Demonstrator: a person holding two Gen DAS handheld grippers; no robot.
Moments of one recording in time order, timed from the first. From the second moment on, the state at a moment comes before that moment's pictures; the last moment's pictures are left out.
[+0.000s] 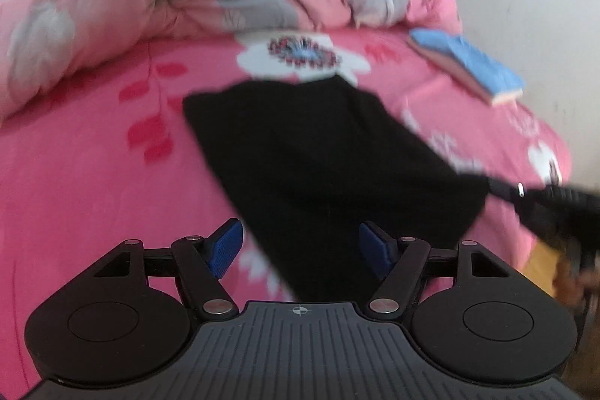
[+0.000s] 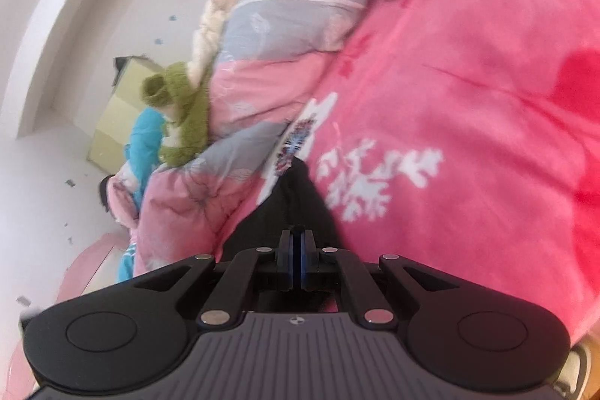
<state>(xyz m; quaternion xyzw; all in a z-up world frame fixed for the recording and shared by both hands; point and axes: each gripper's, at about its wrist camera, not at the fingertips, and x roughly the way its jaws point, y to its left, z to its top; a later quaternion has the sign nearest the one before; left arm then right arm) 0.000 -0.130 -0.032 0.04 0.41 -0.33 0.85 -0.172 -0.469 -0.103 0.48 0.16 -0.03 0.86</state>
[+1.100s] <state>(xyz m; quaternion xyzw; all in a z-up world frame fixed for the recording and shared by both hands) -0.017 -0.092 -0.066 -0.17 0.53 -0.31 0.77 -0.163 -0.466 -0.107 0.44 0.18 -0.06 0.88</state>
